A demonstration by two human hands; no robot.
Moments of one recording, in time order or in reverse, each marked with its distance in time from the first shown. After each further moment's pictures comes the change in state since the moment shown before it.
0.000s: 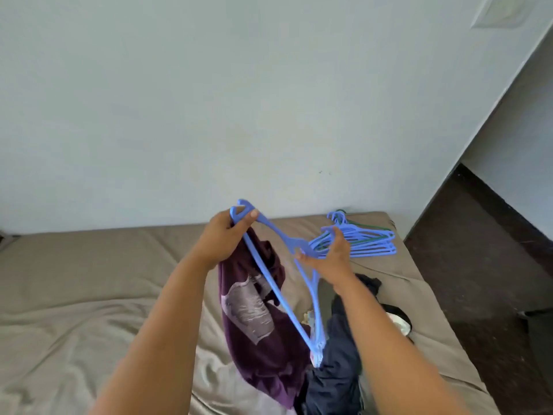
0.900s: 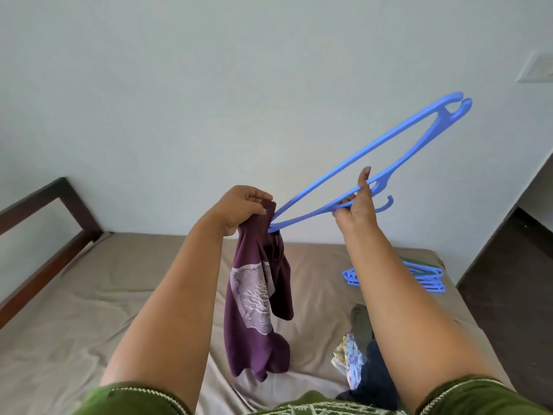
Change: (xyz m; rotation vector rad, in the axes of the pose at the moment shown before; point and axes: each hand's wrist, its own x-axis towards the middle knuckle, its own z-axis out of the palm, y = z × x) left_hand -0.048 0.031 -0.116 -0.195 0.025 -0.132; right_hand -0.002 -0.198 0.007 1.370 0.082 0.386
